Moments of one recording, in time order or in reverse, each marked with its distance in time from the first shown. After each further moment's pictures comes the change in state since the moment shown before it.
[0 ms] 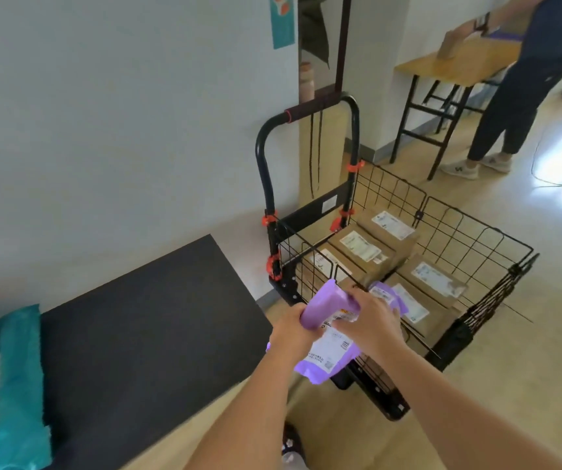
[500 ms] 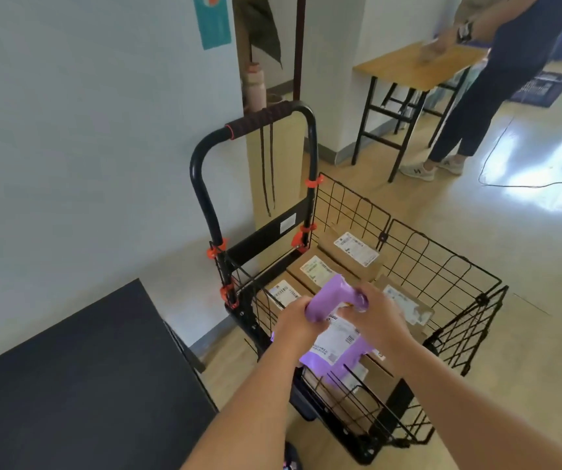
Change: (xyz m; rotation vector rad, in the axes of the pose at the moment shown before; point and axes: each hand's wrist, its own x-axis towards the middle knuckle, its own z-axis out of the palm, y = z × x) left_hand 0.151 0.094 0.049 0.083 -0.109 0.162; right_hand 0.135 0.054 -0.072 0.113 0.054 0.095
